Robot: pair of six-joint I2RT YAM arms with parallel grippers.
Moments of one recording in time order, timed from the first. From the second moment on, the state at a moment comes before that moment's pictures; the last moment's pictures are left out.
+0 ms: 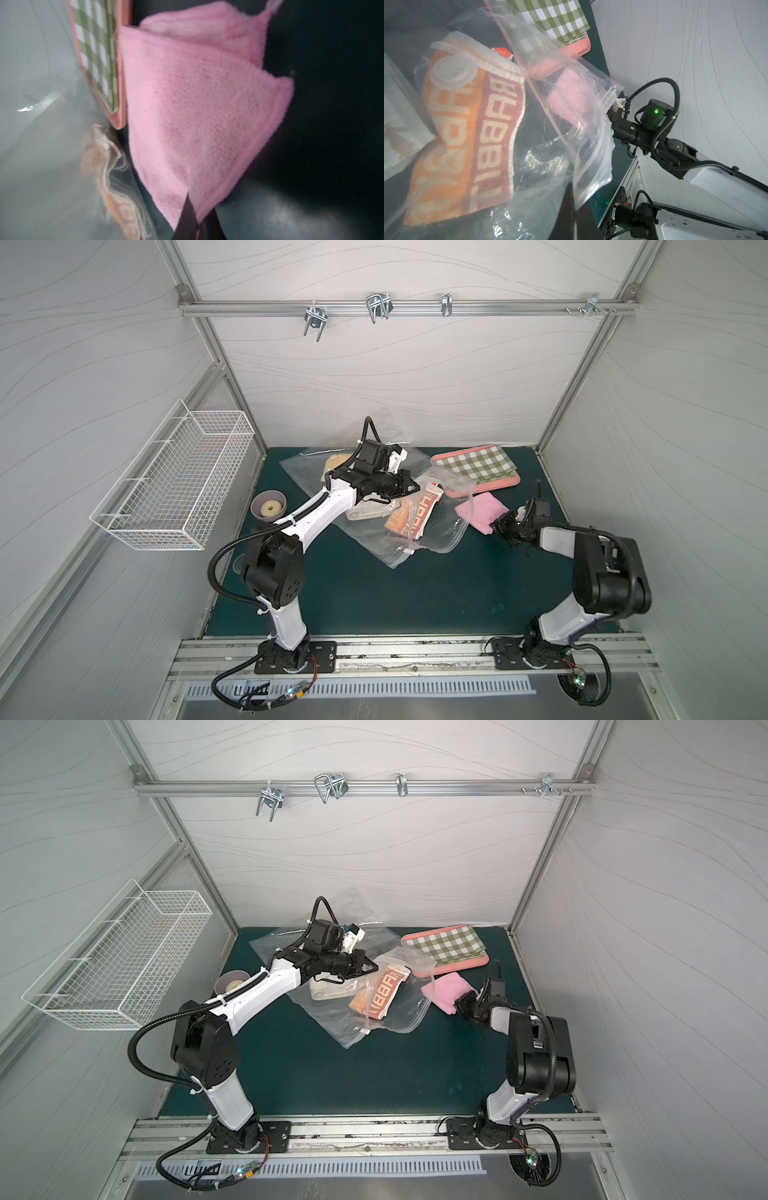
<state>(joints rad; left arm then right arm) -0.48 1.78 1.51 -0.45 0.60 -0.57 -0.04 1.54 0.68 0.02 -0.48 0.91</state>
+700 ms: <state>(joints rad) -0.48 1.81 1.51 -0.45 0.60 -0.63 0.42 1.13 0.88 0.10 -0.56 0.76</state>
